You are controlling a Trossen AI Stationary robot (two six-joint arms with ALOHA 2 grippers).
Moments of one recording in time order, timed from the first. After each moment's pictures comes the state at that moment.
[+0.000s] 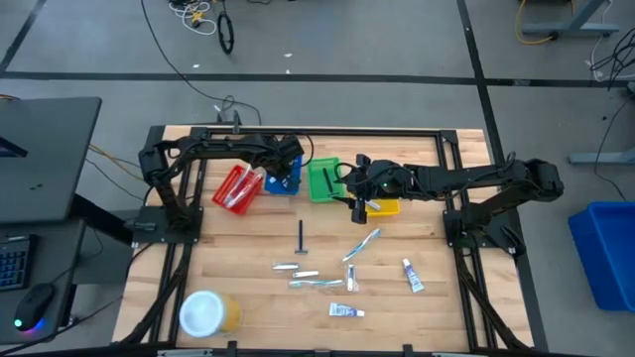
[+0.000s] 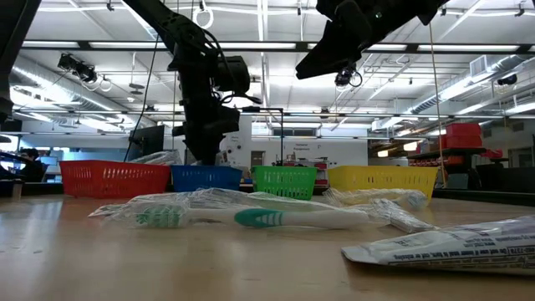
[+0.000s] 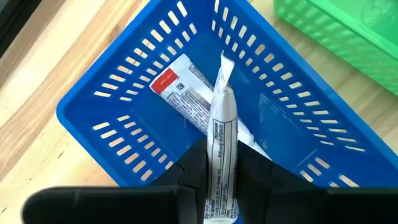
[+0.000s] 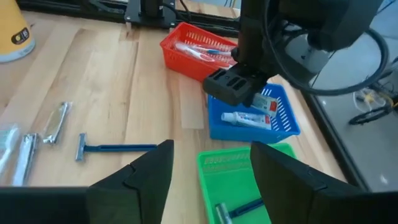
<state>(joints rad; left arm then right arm) 0.43 1.77 1.17 -0.68 -0.19 -0.26 -0.05 1.38 0.97 -0.13 0.12 -0.14</state>
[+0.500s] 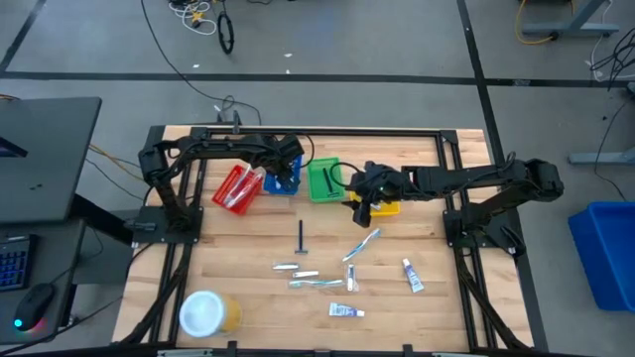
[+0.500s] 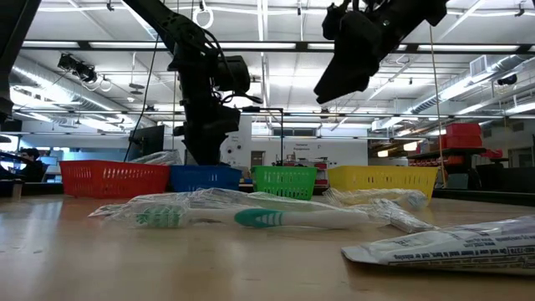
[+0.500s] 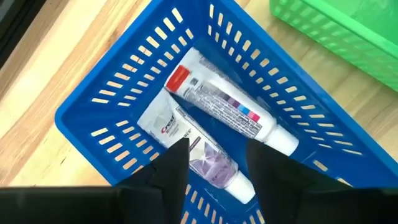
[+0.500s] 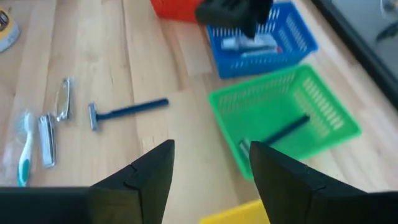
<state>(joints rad) 0.43 1.77 1.17 -0.67 -0.19 -0.23 -0.05 1.38 0.97 -0.33 0.12 0.13</state>
